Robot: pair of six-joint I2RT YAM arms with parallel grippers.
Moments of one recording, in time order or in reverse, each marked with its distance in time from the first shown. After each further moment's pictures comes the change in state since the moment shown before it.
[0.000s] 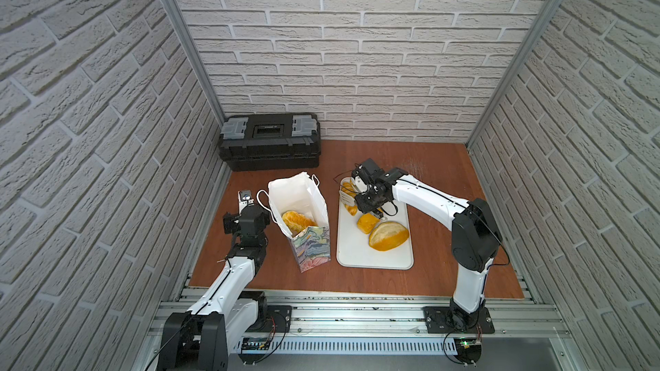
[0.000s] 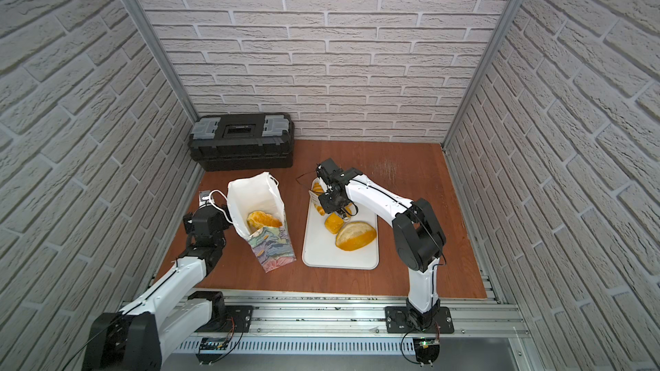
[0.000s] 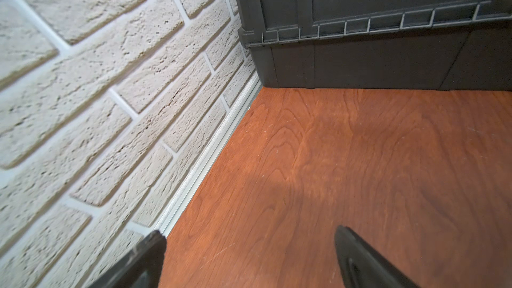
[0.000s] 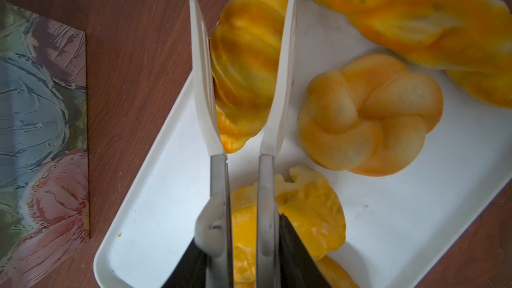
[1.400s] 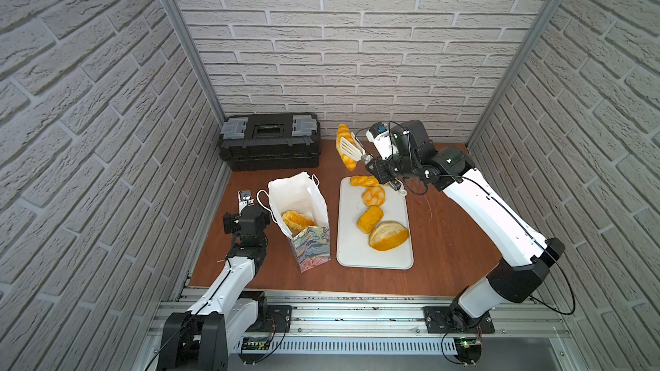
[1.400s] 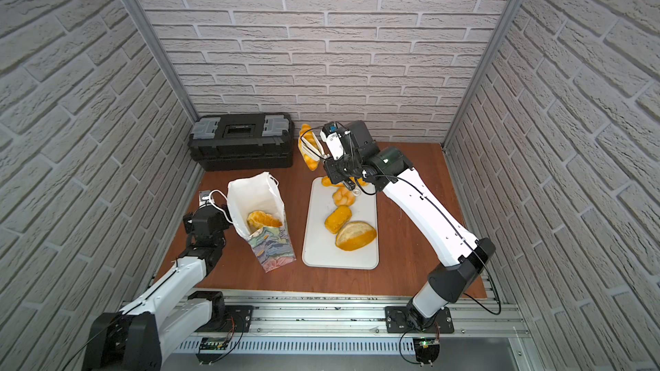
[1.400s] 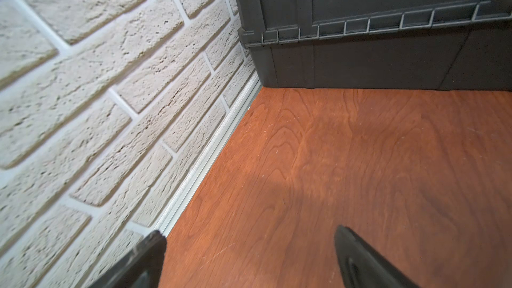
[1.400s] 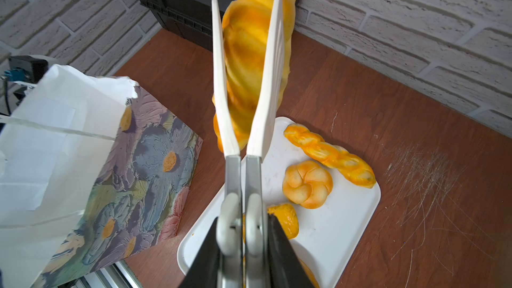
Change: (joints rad) left arm 0.000 0.000 0.000 -0.001 0.001 0.000; right arm 0.013 -0.310 0.366 -0.154 -0.031 -0.073
